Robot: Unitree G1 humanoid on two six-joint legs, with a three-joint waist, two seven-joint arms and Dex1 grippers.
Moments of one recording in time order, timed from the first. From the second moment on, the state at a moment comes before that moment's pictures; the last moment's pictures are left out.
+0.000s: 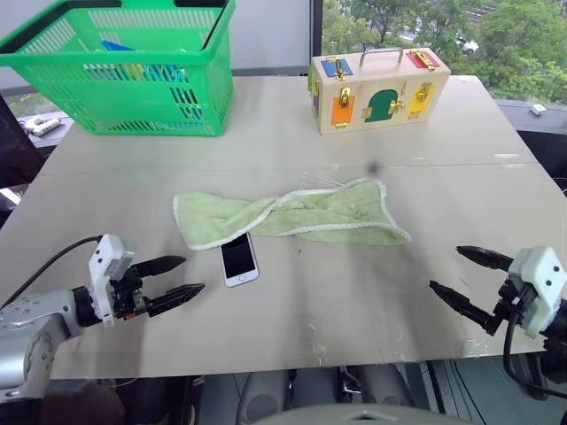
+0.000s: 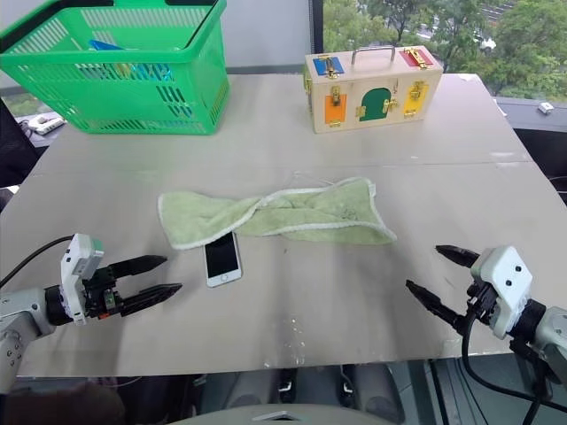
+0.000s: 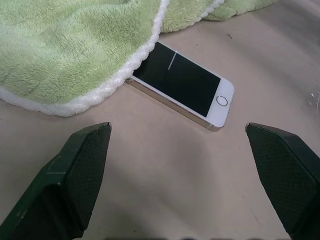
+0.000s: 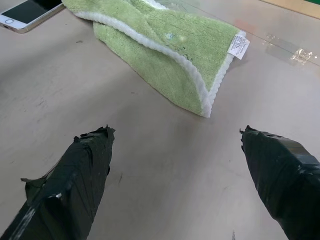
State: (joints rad) left arm 0.20 0.87 0.42 -0.07 -0.59 0.44 -1.21; right arm 0.43 -0.71 -0.44 -0.67 0.53 0.43 0.82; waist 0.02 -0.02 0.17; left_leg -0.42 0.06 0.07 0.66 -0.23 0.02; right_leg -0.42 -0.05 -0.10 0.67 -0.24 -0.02
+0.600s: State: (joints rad) left arm -0.67 0.71 -0.20 -0.03 -0.40 0.80 -0.92; right arm 0.43 -0.68 -0.40 -0.95 0.67 0.50 0.69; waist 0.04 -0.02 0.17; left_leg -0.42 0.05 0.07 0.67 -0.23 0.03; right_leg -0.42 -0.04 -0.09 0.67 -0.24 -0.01
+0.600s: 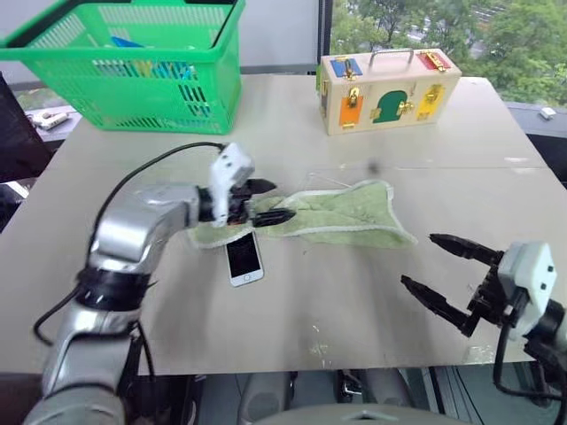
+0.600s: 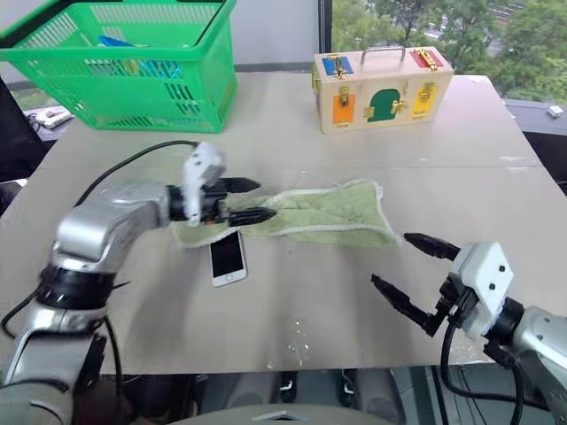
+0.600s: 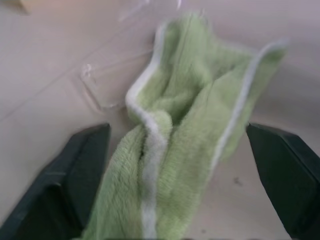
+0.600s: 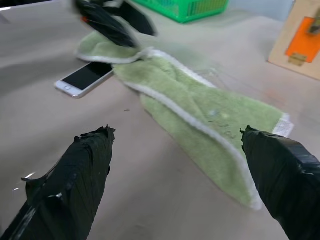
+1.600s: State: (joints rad) left arm -0.59 0.88 0.35 0.55 -0.47 0.44 -1.01; right arm 0.21 -0.68 -0.21 -0.83 0.68 0.47 0.70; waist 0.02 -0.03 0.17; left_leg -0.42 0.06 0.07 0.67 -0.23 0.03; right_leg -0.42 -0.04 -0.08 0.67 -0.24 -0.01
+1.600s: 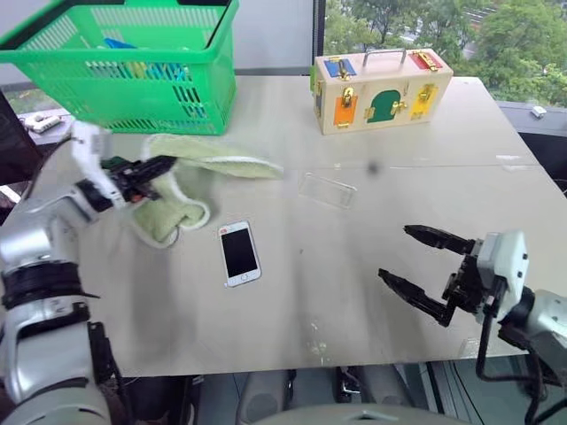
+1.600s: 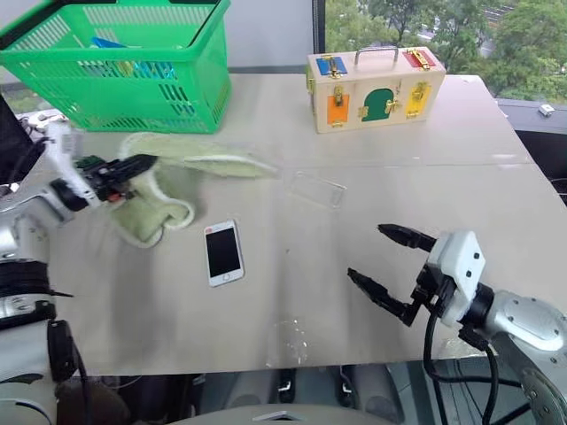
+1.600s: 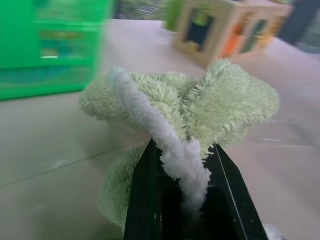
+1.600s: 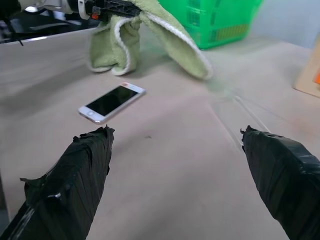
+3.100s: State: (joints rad) left arm -0.53 0.90 0.22 0.47 -0.35 0.45 -0.97; right arm -0.01 -0.64 0.08 -0.76 0.53 0.55 0.62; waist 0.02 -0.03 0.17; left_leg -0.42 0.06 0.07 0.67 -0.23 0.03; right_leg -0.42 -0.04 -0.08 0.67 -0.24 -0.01
